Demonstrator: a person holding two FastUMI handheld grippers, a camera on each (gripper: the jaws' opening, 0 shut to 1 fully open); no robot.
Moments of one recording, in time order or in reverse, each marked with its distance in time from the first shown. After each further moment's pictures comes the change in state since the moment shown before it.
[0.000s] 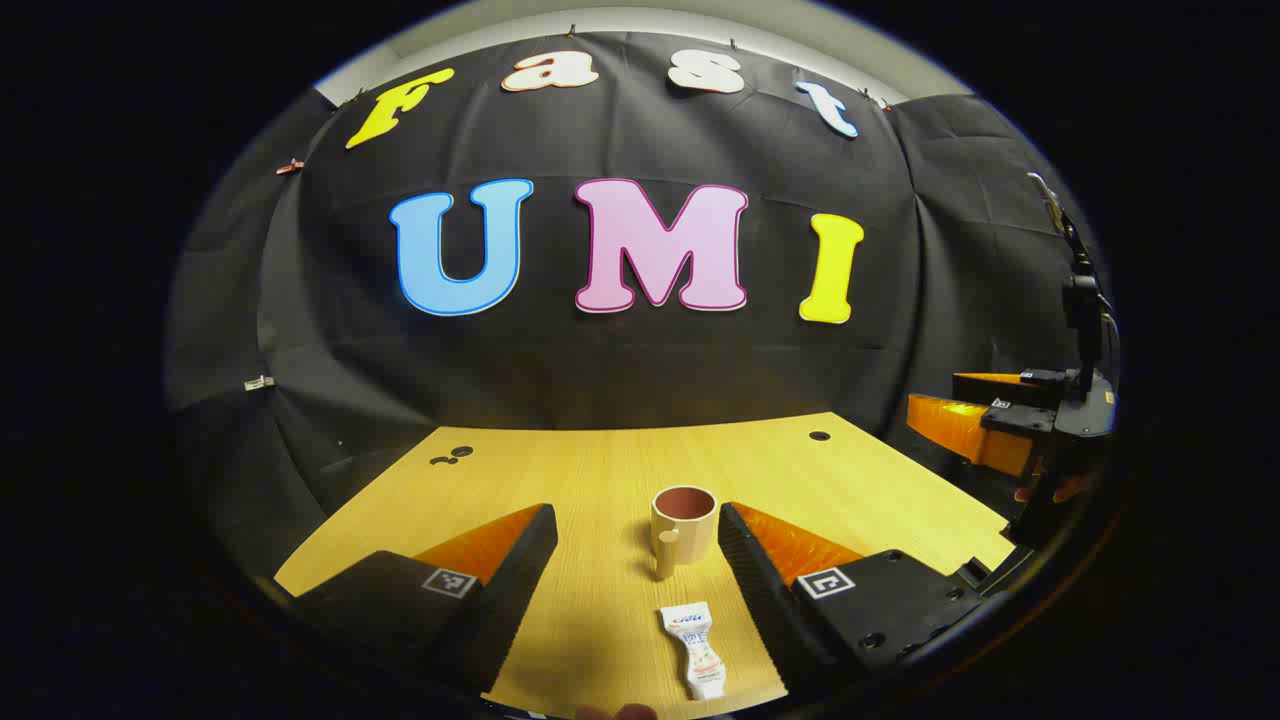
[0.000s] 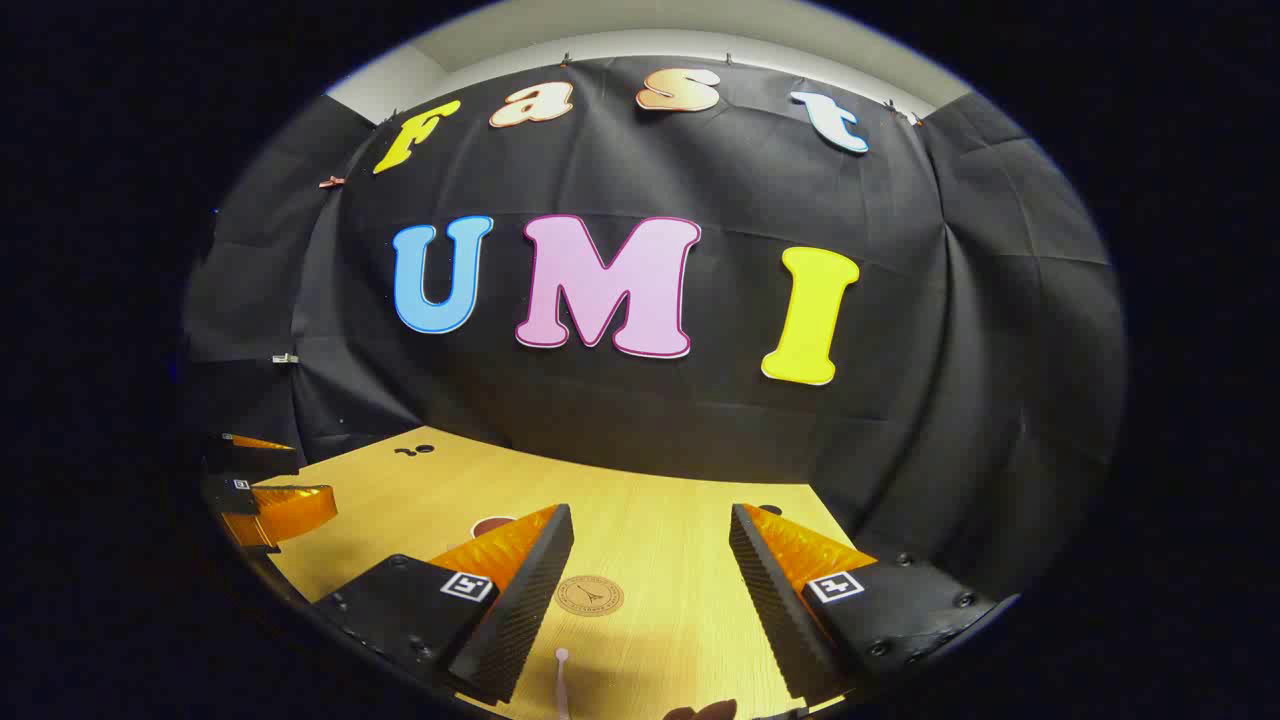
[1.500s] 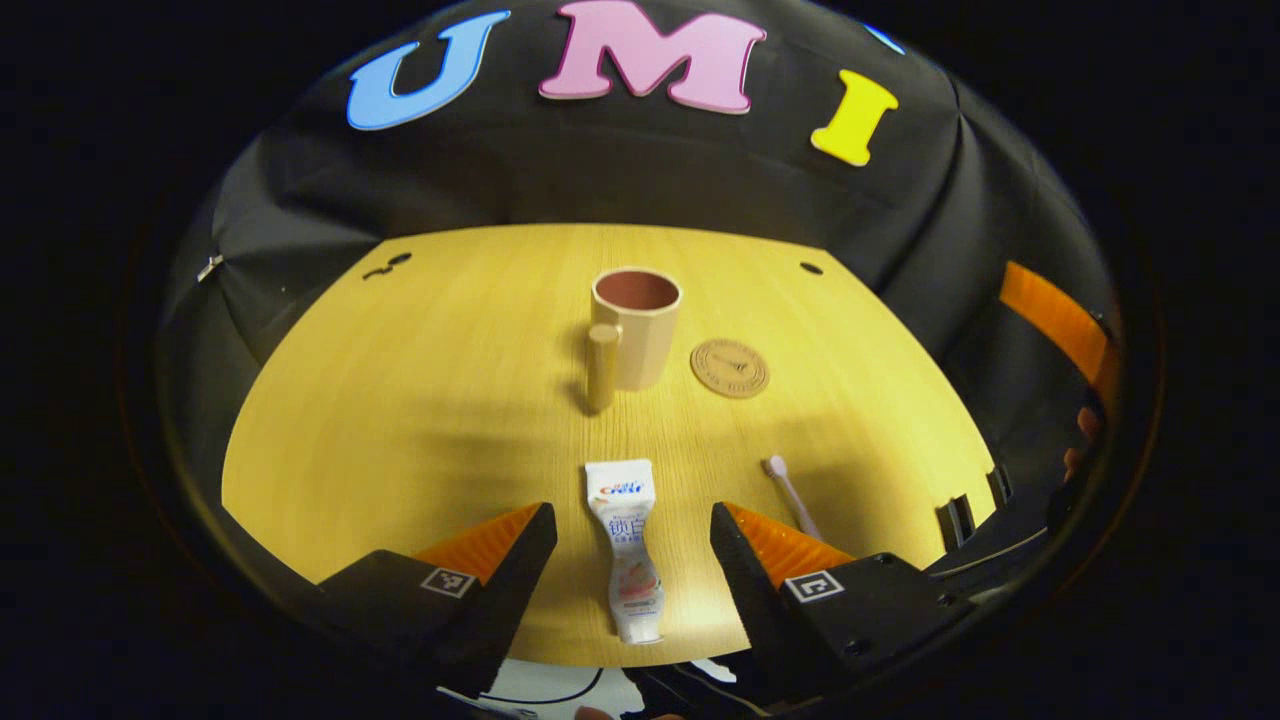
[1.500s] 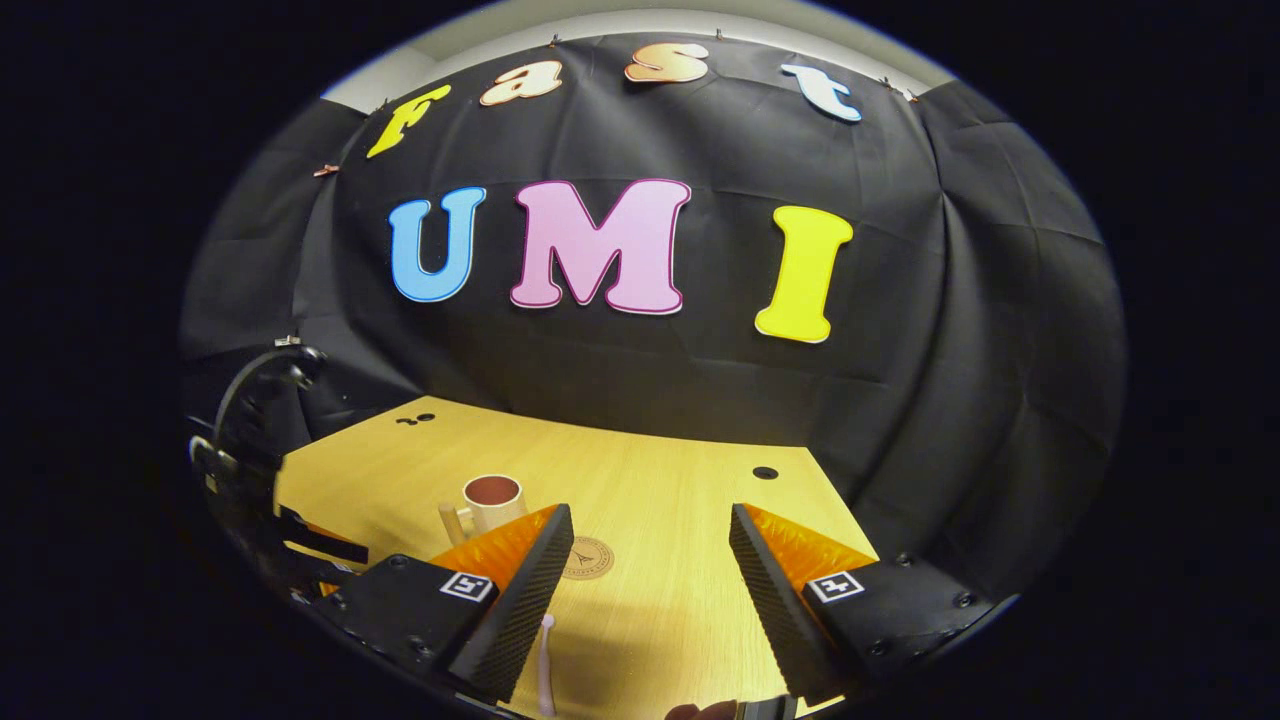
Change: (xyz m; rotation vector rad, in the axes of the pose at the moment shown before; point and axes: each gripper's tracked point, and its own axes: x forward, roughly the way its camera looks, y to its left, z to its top) left arm 0.036 -0.057 -0.162 -0.094 0.642 -0.070; right arm -0.016 -0.024 -0.040 0.009 0.116 0.013
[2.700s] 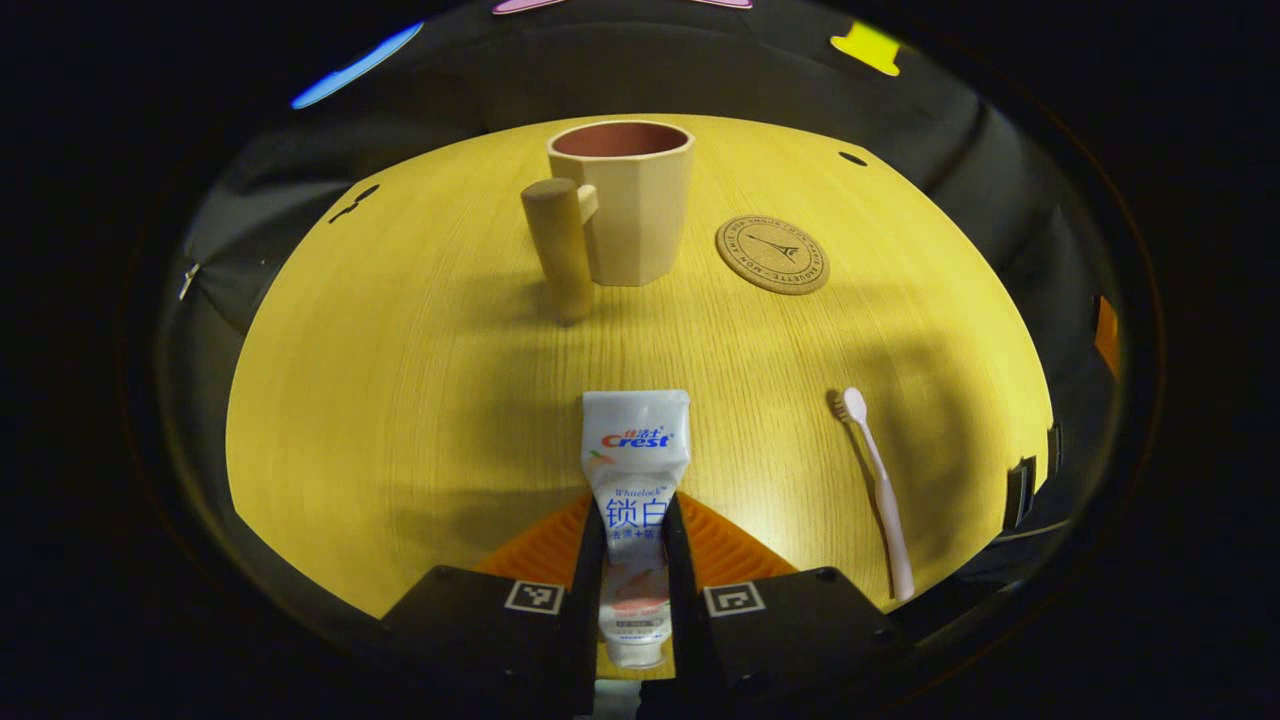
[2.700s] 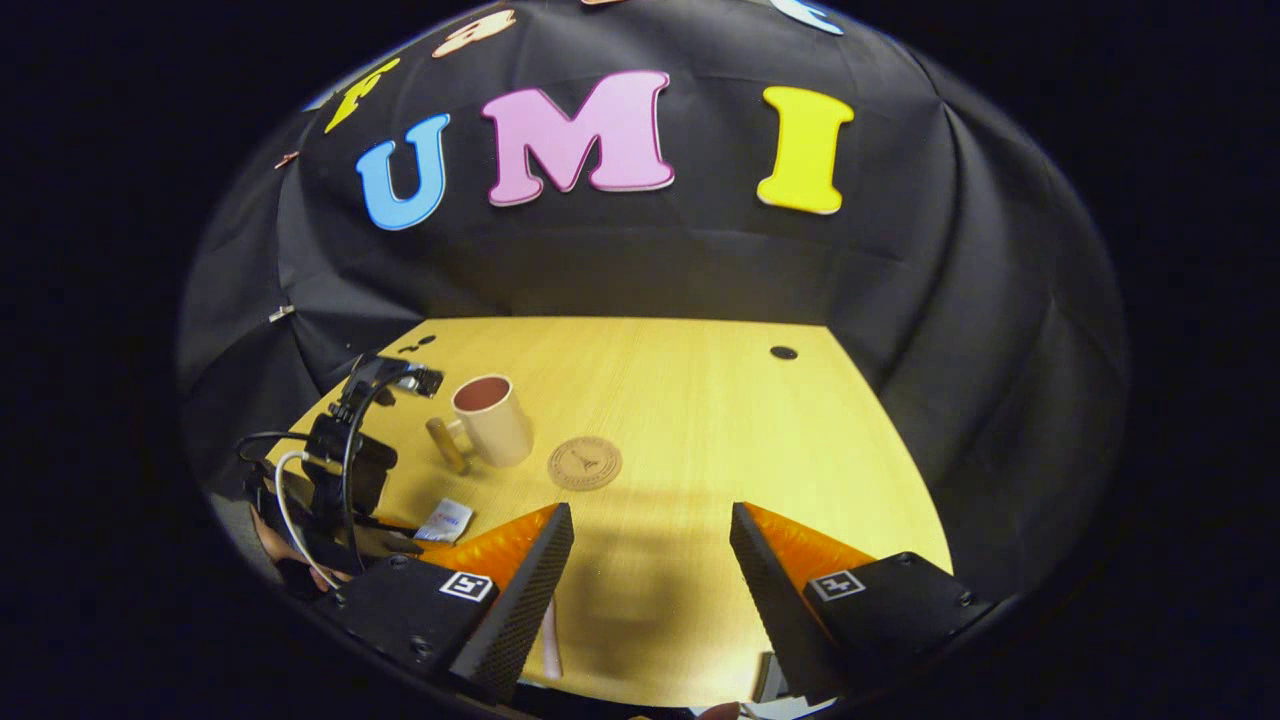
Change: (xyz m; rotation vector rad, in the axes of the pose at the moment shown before) left arm 0.063 0.003 -0.034 0.085 0.286 0.063; right arm 0.007 0.008 -0.097 0.092 0.381 0.069
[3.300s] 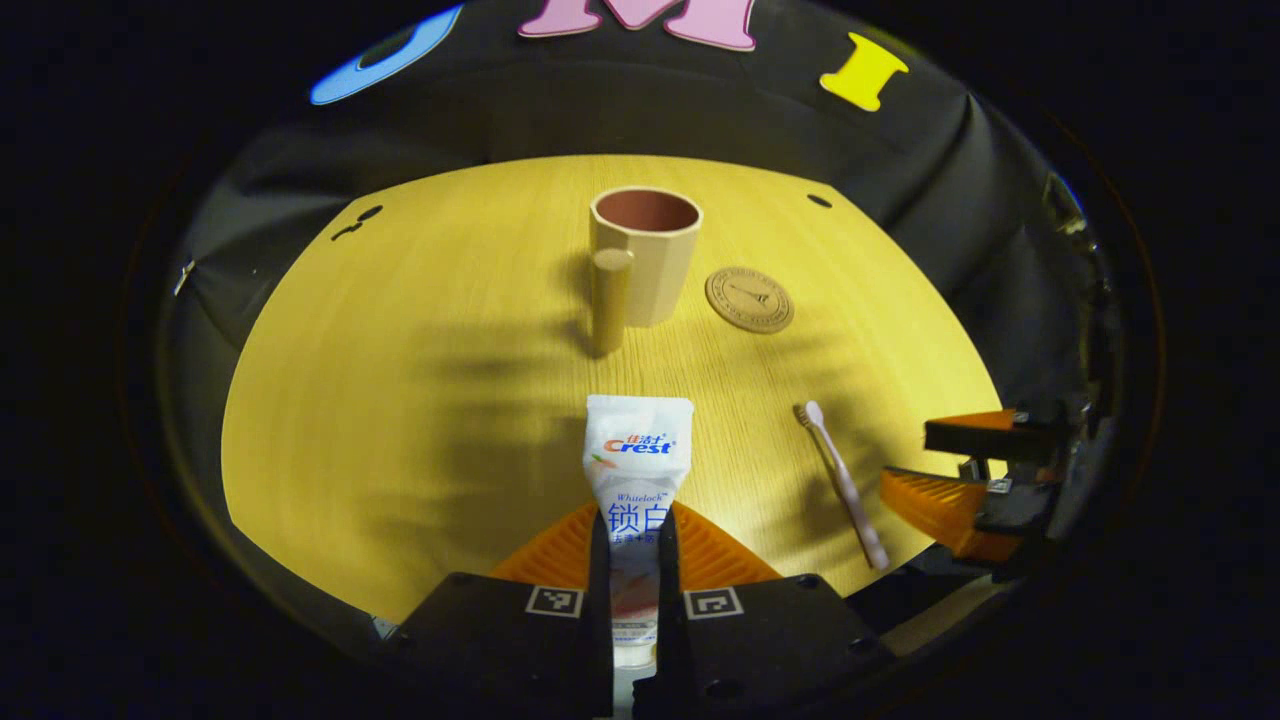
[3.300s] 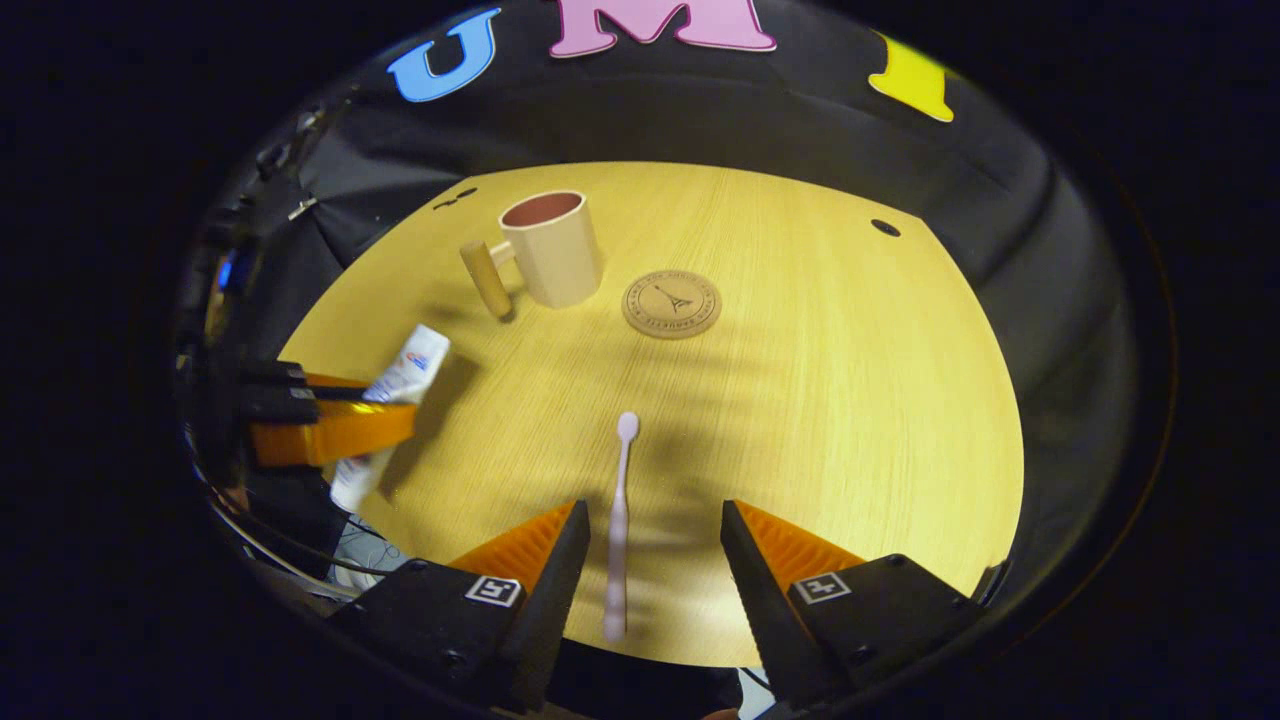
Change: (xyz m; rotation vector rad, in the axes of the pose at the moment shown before) left arm -0.060 0.028 0.013 -0.044 -0.160 -0.116; right arm 0.034 0.068 -0.111 -0.101 0.431 0.094
